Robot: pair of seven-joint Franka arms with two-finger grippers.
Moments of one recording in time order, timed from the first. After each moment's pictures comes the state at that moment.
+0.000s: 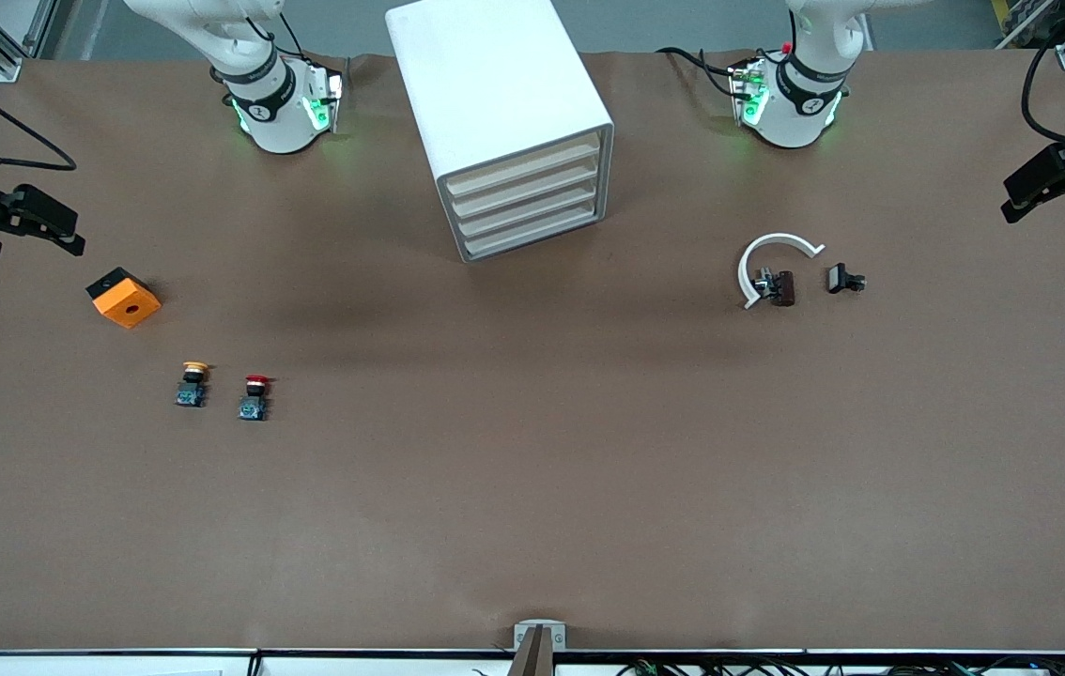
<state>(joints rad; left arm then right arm) 0.07 -0.07 -0.10 -1.56 0.06 1.49 -0.15 -0.04 -0.06 0.01 -1.65 0.00 1.59 -0.07</state>
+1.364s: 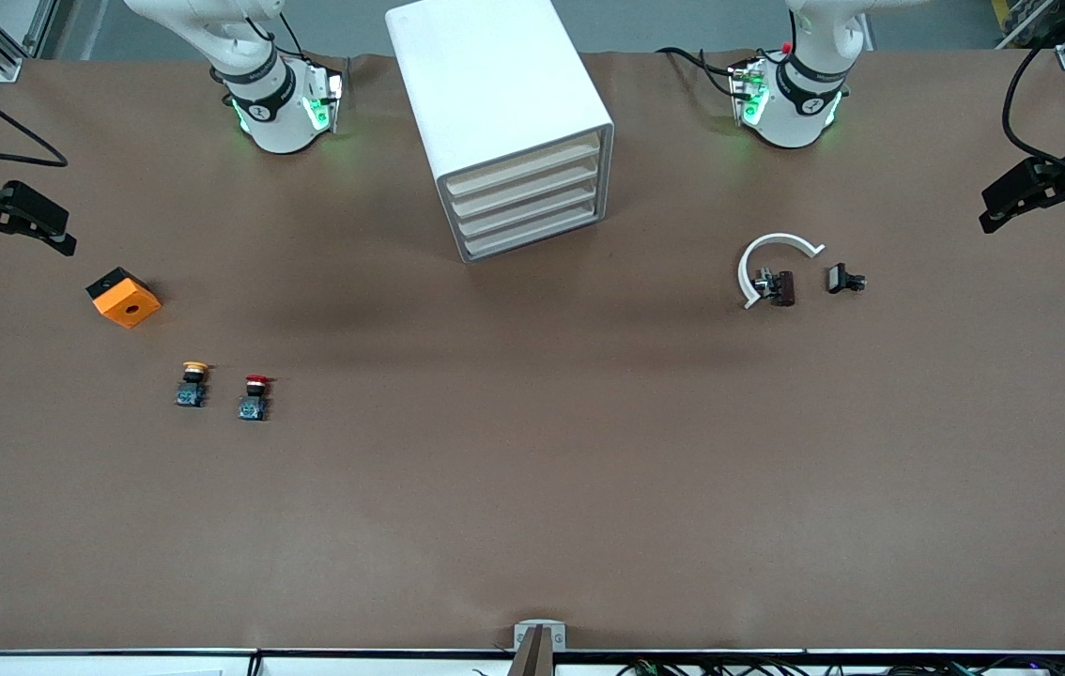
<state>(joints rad) 0.08 -0.08 -0.10 -1.60 0.04 1.53 -0.12 -0.04 -0.05 0.01 -1.63 0.00 1.59 -0.07</state>
